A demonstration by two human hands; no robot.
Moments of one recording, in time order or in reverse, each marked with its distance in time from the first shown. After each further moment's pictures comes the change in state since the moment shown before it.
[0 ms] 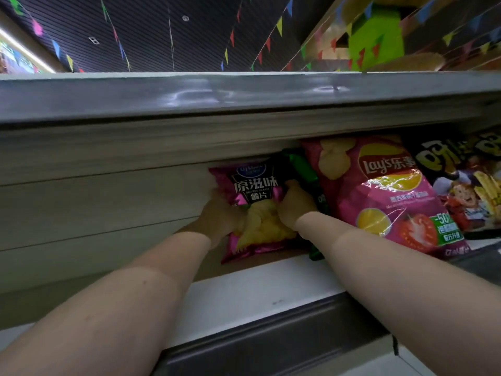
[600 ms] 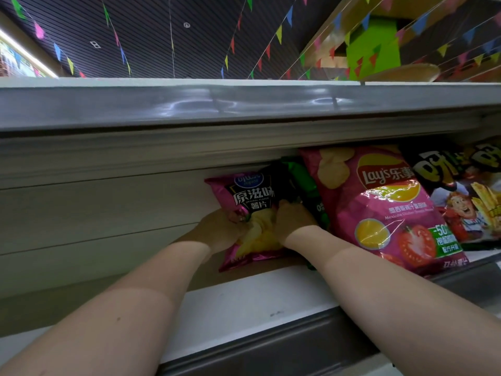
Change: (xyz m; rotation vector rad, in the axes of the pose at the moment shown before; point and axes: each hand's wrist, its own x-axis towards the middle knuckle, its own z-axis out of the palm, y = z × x) left_hand -0.004 -0.005 -0.005 0.270 -0.159 0.095; right_hand -0.008 -0.001 0.002 -0.442 -0.121 -0.071
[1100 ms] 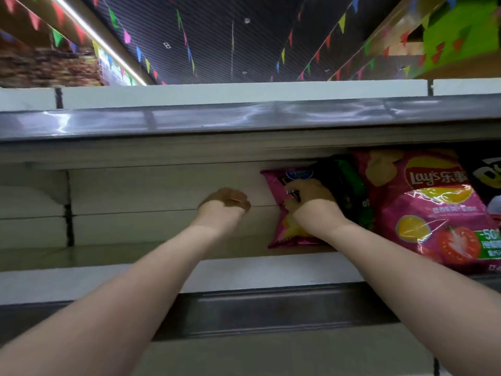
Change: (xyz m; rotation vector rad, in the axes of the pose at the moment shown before) left_hand -0.086 -0.011 -0.051 -0.268 0.400 -0.103; right_hand -0.051 -0.039 -0.017 0.241 0.087 -0.338
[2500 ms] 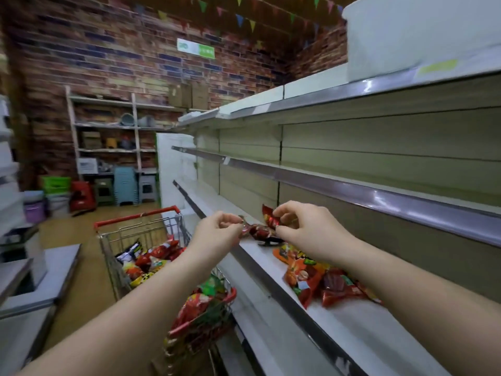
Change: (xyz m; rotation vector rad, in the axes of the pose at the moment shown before) left_hand -0.341 -0.210 -0.595 0.262 0.891 -0.601; right_hand -0.240 -0.594 0.308 0.562 -0.763 -0.883
